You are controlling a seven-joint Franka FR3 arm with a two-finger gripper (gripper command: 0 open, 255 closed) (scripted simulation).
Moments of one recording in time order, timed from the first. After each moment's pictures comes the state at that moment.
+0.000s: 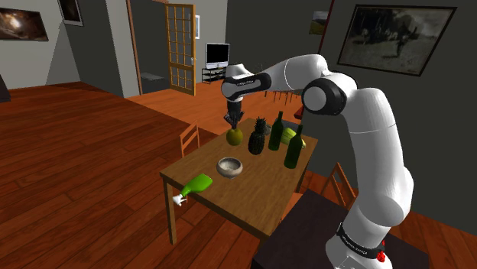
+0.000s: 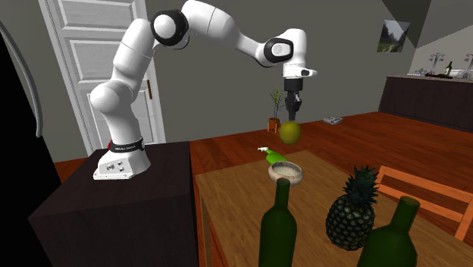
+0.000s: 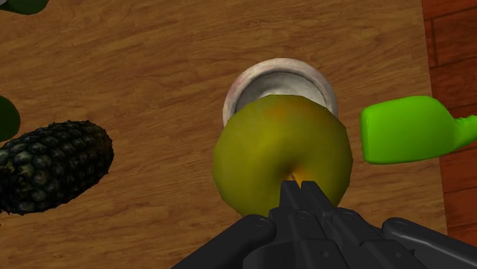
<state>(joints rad) -0.05 0.56 -0.12 -1.39 -0.06 1.97 0.00</state>
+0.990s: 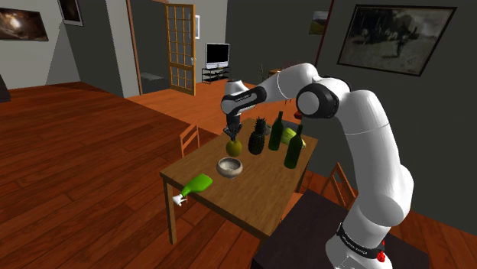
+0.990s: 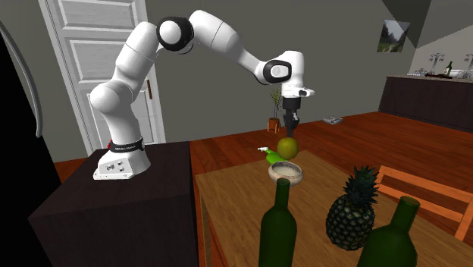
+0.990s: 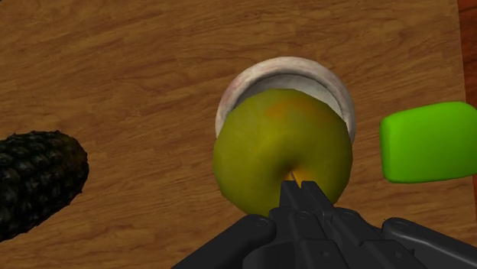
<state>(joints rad) -0.06 0.63 -0.12 -1.48 -0.06 2.12 0.02</state>
